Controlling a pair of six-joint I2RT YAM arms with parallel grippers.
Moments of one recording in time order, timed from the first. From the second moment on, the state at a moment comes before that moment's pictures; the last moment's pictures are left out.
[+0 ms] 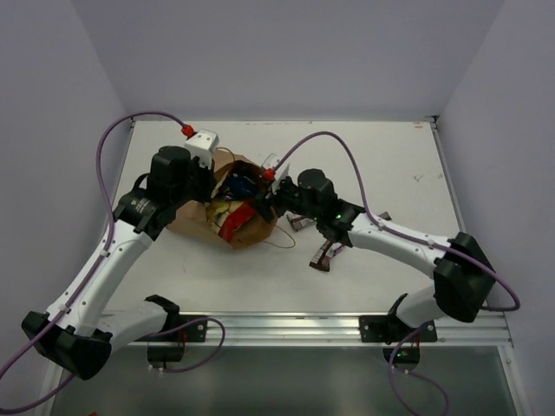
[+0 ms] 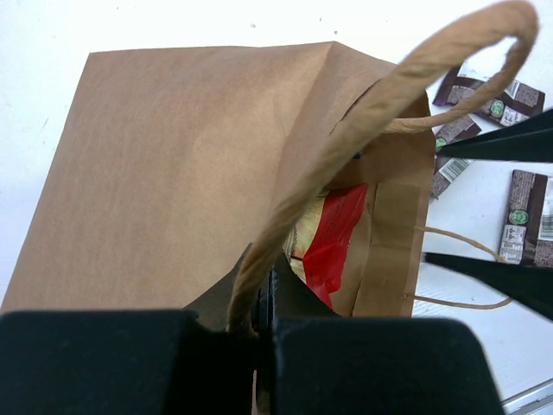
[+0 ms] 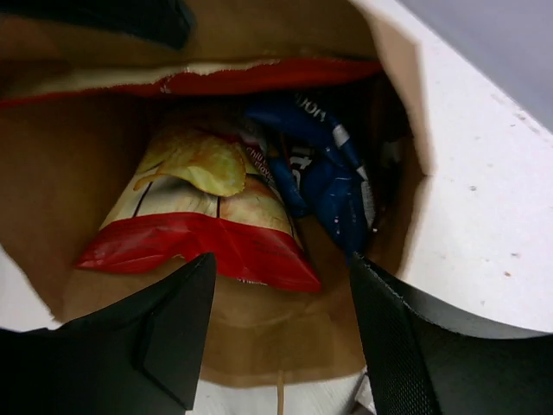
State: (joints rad) left arm -0.43 1.07 1.16 -0.63 -0.03 -0.08; right arm 0.84 1.40 0.99 0.19 -0.13 -0.05
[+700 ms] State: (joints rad) left arm -0.43 1.05 1.20 -0.68 0.00 -0.08; right arm 0.86 1.87 1.27 0.29 -0.03 -0.15
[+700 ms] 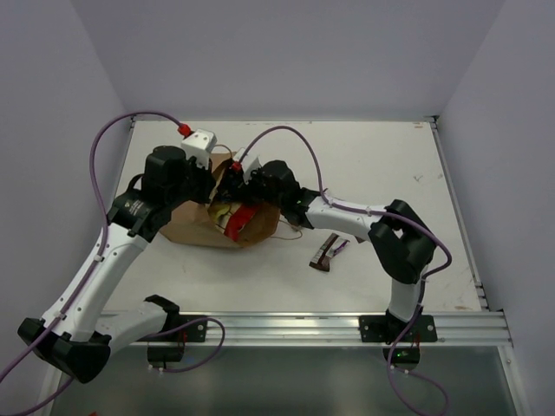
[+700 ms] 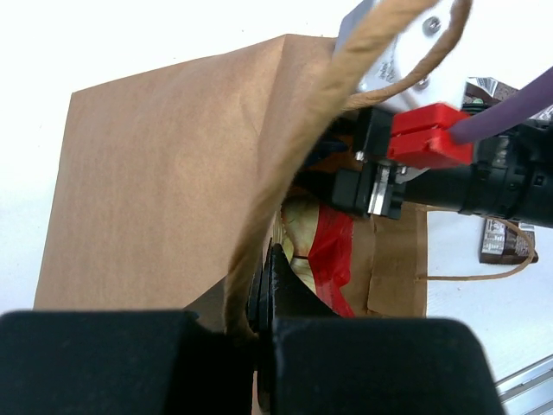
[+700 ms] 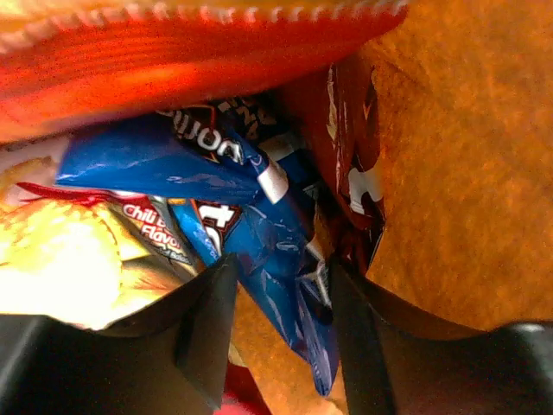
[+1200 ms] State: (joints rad) left arm -0.43 1.04 1.20 -0.69 -0.01 -0.08; right arm 0.86 1.83 1.26 0.22 -0.07 -0.13
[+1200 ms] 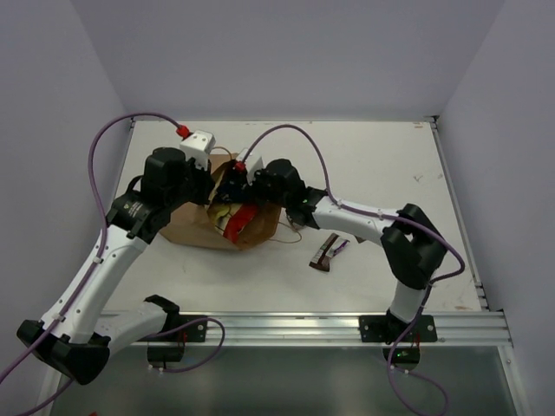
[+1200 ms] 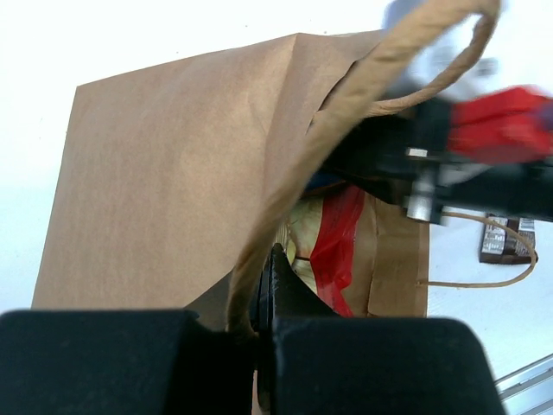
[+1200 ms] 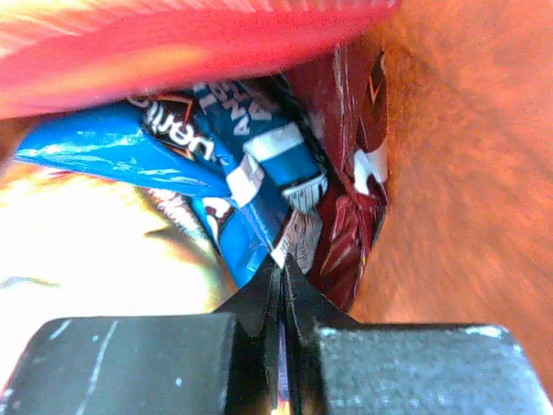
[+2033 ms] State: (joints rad) left arm -0.40 1.08 1.11 -0.59 -0.21 -0.14; right arm 0.63 1.04 1.21 -0.31 0.02 0.06
